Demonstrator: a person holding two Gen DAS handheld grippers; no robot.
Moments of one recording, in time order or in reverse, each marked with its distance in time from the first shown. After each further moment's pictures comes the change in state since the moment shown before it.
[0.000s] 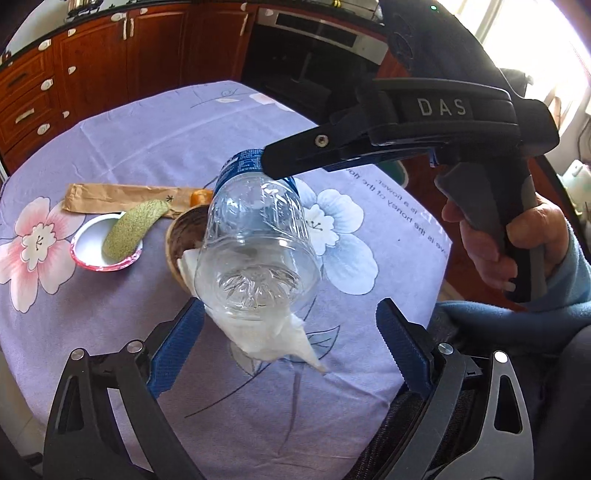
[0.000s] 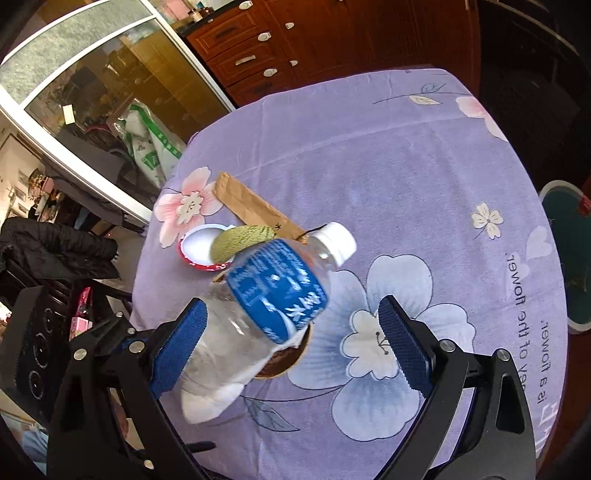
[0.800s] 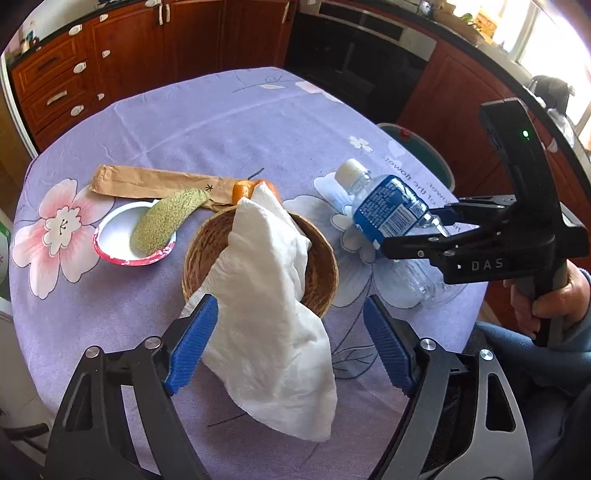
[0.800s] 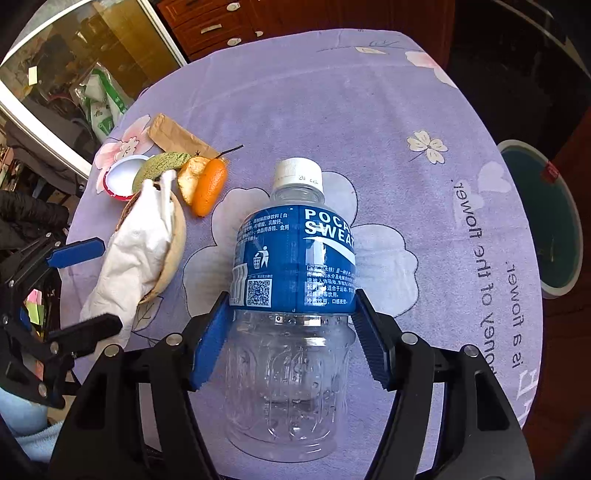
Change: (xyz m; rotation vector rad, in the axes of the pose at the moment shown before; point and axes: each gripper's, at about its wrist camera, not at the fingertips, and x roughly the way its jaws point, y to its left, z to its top) left arm 0.019 0.022 0.009 -0.095 0.042 0.155; right arm 0.013 -0.054 -0.059 -0.041 0.070 -0.219
